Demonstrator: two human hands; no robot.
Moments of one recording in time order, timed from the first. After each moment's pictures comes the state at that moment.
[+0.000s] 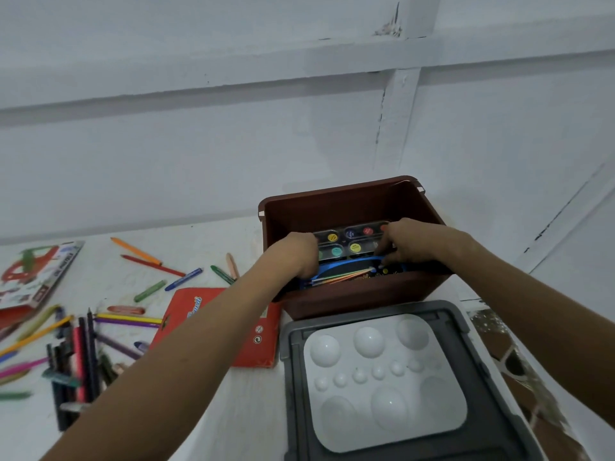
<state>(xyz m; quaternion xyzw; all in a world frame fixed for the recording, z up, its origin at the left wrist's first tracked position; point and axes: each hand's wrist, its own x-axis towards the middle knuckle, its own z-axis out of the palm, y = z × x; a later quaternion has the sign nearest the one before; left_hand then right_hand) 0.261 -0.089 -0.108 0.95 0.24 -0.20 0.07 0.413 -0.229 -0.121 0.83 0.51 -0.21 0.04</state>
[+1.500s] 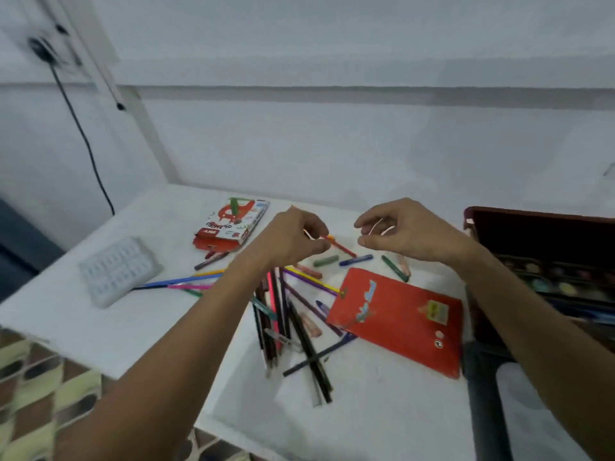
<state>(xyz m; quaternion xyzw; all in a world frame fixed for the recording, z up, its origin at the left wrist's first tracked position) -0.007 0.091 -0.090 0.87 0.38 0.11 0.28 0.184 -0.029 -0.070 0.67 0.62 -0.26 -0.32</state>
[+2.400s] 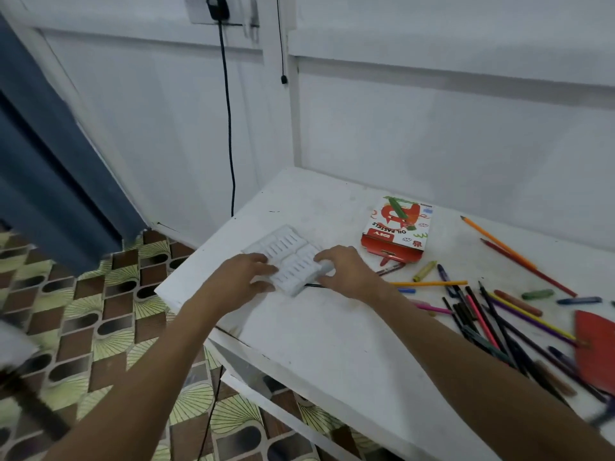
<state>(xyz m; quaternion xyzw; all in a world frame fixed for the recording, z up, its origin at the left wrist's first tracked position) -0.421 0.289 -0.196 0.90 0.41 0.07 0.14 -0.181 0.237 -0.204 0.66 0.68 -0.25 -0.20</state>
